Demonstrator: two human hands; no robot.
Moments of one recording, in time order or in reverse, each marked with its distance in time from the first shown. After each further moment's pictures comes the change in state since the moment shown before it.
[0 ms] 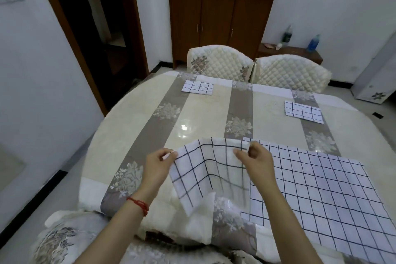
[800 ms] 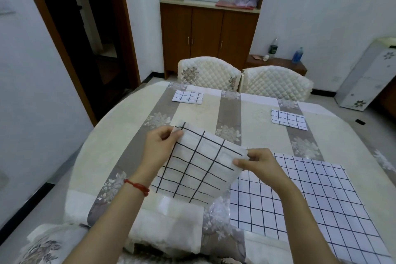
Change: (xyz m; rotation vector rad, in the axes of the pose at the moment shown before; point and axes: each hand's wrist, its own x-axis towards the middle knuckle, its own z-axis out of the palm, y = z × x) left_hand 0.007 0.069 0.023 -0.097 -0.077 0.340; right_hand 0.003 -0.037 -0.052 -0.127 -0.333 0.055
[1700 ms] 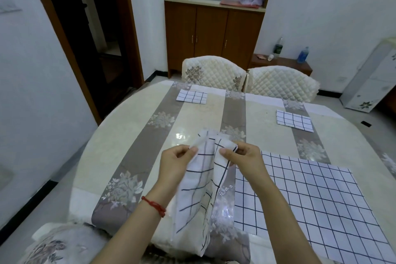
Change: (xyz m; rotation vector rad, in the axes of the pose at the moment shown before) left_hand -0.026 -0.019 0.017 -0.077 -0.008 -0.261; right_hand 0.013 -0.019 0.045 0.250 0.095 -0.077
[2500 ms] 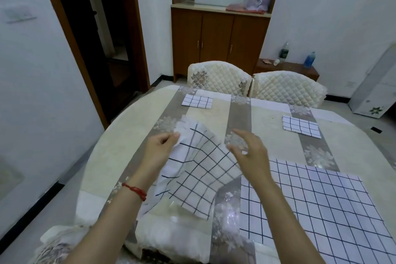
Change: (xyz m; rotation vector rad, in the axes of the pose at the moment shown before) left_hand 0.032 0.024 -0.043 0.139 0.012 0.162; right_hand 0.023 0.007 0.001 -0.602 0.219 -0.352
